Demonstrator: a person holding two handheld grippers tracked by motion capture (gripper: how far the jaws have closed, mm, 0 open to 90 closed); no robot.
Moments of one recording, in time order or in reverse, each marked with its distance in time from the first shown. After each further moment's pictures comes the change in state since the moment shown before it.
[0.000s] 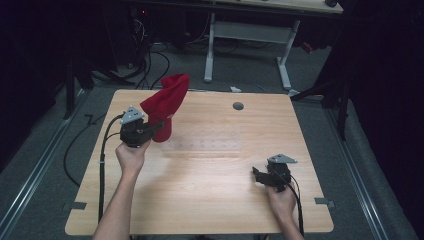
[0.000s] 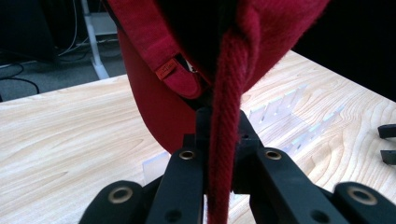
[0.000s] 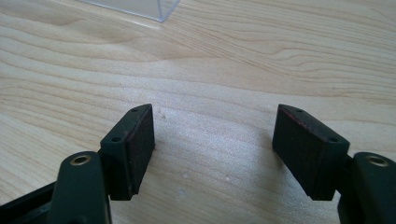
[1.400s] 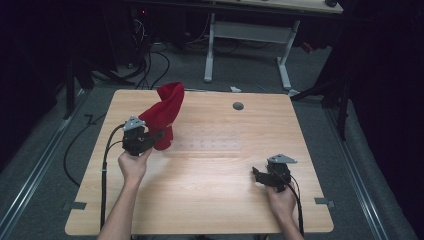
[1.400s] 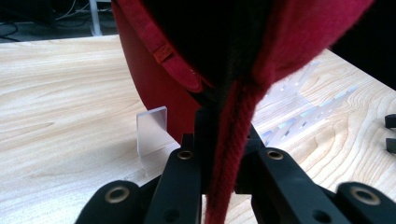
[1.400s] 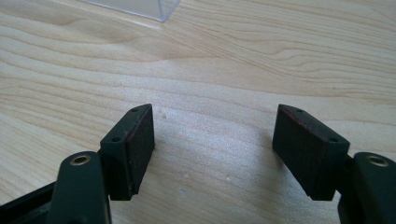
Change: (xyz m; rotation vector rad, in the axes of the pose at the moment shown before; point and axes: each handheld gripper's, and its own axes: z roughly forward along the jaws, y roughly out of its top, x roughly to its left) left arm 0.014 -0.025 -0.004 0.045 0.077 -0.078; right arm 0.000 0.000 0.000 0.000 0.001 -0.001
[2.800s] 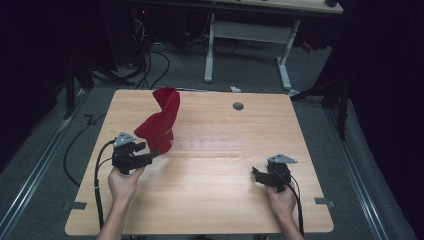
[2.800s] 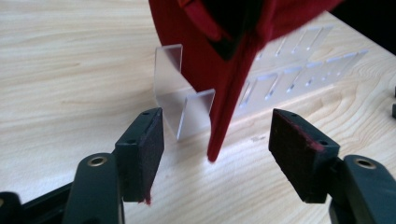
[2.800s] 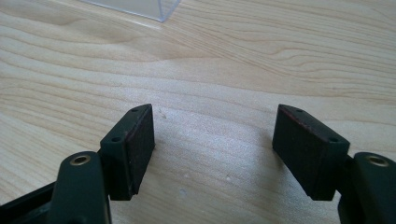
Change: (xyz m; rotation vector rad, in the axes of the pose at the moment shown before) left arm 0.009 -0.019 -0.046 0.027 0.096 0.001; right arm 0.000 0.000 0.000 0.000 0.000 0.000
